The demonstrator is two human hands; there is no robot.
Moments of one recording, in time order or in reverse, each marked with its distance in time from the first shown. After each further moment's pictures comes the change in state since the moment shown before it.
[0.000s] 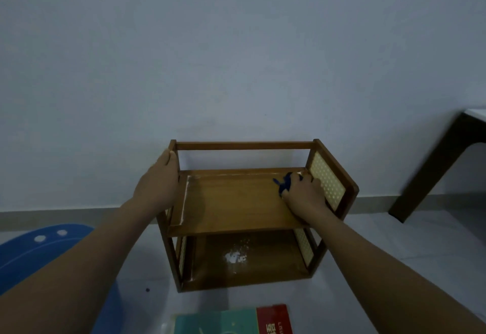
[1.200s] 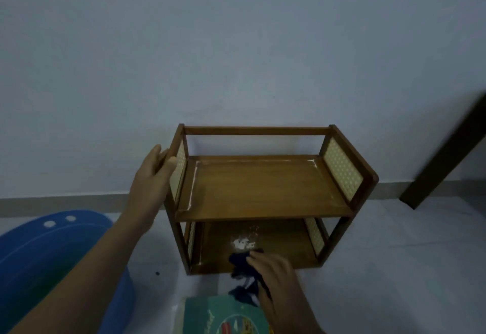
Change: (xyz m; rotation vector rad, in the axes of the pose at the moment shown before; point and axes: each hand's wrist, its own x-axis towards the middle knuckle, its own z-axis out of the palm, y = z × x) left_hand -0.044 -0.014 0.010 -1.004 0.170 -0.142; right_hand -0.185 -0.006 0.130 0.506 0.234 -0.664
